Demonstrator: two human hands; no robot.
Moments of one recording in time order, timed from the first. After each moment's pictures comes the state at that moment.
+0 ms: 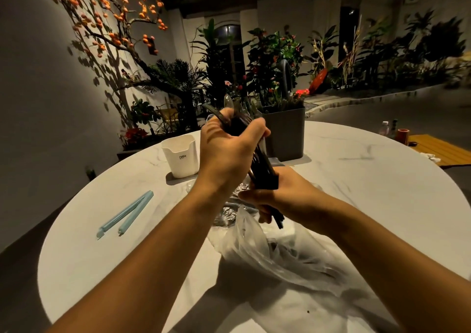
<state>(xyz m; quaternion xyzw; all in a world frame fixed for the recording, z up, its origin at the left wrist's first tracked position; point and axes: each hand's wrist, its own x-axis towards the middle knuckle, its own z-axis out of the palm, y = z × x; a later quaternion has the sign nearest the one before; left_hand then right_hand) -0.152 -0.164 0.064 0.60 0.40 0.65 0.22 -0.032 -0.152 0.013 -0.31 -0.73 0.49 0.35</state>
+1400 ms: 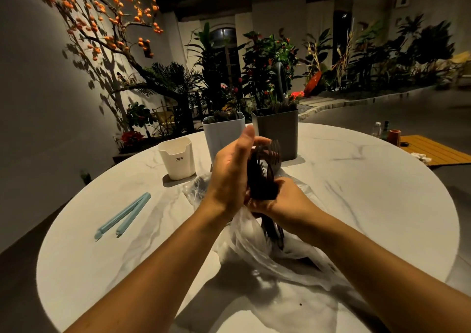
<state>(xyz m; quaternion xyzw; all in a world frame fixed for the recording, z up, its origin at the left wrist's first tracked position) -0.144 -0.171 0.036 0.62 0.39 0.59 0.33 -0.031 -0.158 -0.008 -0.35 -0.66 0.51 0.42</state>
